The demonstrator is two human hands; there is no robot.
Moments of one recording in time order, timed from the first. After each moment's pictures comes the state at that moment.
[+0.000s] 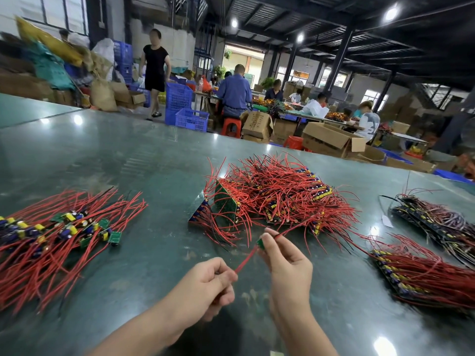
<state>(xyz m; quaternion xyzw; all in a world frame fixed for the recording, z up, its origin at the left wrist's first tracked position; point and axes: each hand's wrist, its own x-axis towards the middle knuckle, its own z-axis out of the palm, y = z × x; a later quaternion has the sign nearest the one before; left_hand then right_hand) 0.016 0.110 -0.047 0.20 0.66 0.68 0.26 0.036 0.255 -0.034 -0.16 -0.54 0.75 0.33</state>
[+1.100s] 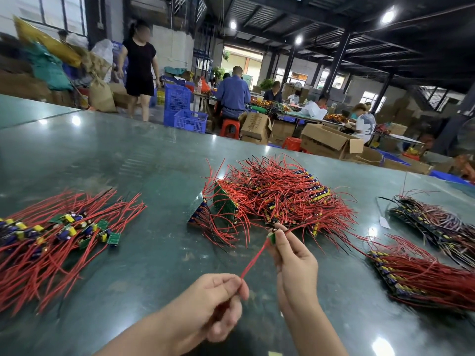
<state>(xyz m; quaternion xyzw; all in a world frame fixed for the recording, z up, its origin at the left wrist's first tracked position) 0.028 0.113 -0.045 0.19 0.50 0.74 0.41 0.030 0.275 -0.036 -0.14 -0.48 0.80 0.33</state>
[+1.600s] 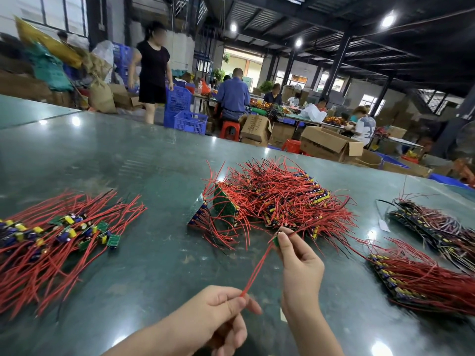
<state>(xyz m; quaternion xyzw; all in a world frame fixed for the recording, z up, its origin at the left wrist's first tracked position) 0.030 0.111 -0.043 0.27 0.59 0.64 0.42 0.028 0.281 -0.040 -0.17 -0.56 0.71 0.40</state>
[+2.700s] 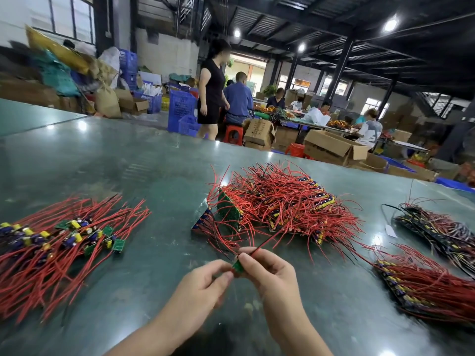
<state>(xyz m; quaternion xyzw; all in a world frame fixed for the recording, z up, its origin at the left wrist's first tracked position) 0.011 0.107 -0.047 0.22 0.71 0.66 0.14 0.042 0.245 -0.034 -0.06 -0.64 0.74 0.17</state>
